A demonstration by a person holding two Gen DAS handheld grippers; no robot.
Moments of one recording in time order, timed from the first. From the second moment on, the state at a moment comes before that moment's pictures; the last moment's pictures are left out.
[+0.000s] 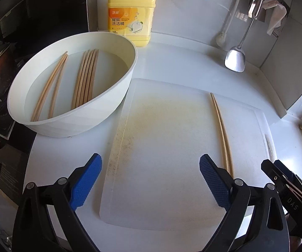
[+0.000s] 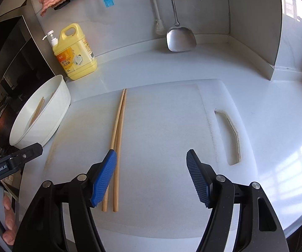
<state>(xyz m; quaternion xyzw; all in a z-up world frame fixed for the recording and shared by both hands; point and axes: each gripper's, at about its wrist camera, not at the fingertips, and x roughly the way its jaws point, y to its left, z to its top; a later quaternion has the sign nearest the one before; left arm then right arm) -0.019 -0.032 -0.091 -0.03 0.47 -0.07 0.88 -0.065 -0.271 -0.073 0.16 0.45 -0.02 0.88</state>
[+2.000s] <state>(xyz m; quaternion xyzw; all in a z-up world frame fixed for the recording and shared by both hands) -0.027 -0.062 -0.128 -0.03 0.44 -0.08 0.89 -0.038 -0.260 -0.118 0.04 0.43 -0.05 0.90</state>
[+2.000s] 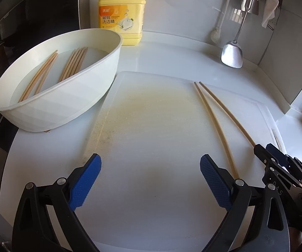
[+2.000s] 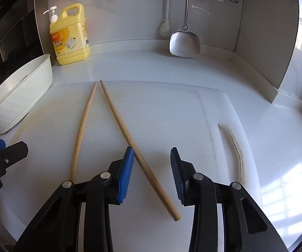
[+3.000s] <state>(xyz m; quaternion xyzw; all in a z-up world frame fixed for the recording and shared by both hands) -0.033 -0.125 -0.134 -0.04 0.45 -0.02 0.89 -0.022 -0.296 -0.120 -0.01 0.45 0.10 0.89</state>
